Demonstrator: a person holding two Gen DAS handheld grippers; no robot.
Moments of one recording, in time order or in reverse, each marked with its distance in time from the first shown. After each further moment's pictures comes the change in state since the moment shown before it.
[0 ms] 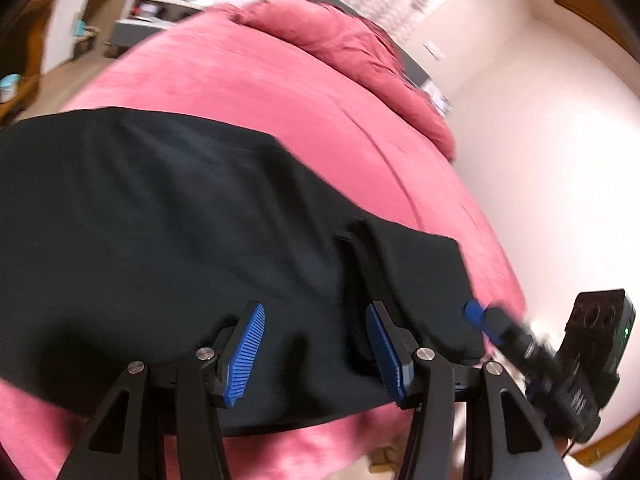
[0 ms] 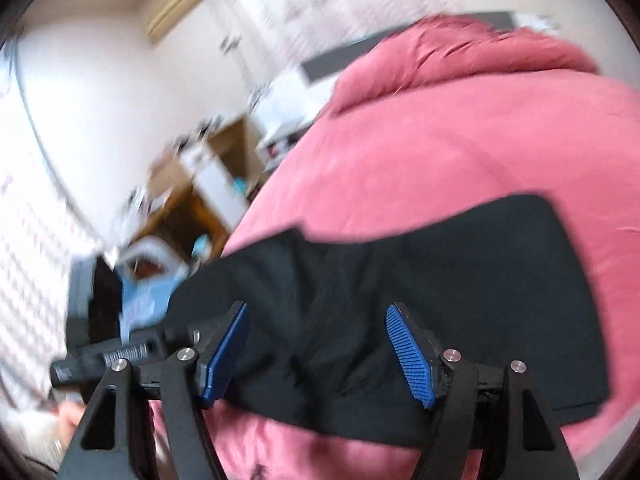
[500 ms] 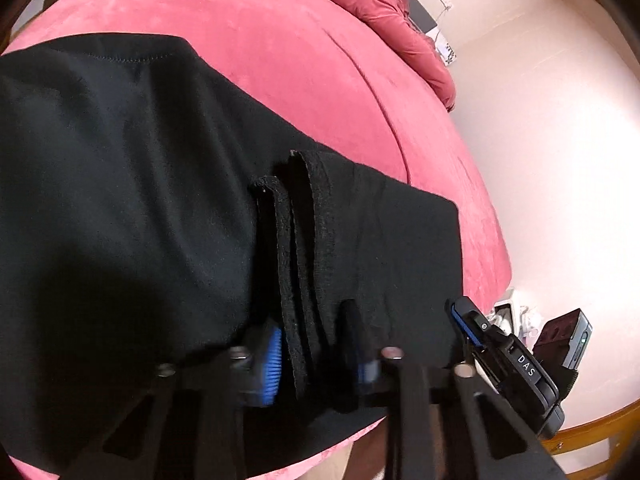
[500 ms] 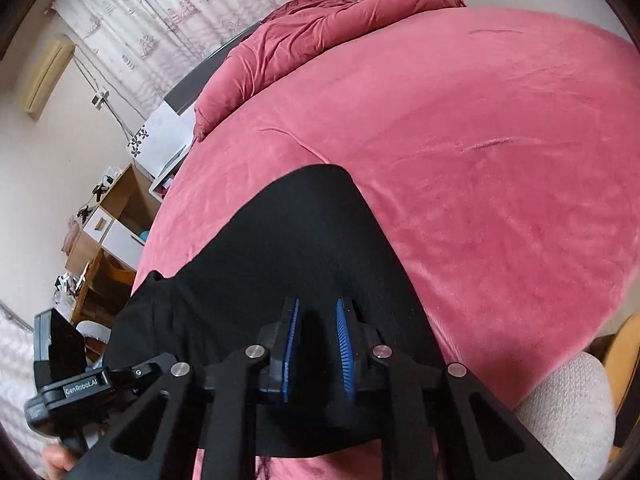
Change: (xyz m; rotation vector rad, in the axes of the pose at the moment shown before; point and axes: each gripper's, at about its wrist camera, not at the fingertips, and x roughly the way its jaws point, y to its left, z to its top) left arm 0.084 -0.038 0.011 -0.047 0.237 -0.031; right arm -0.014 -0.123 -0.010 0.328 0.035 -0.272
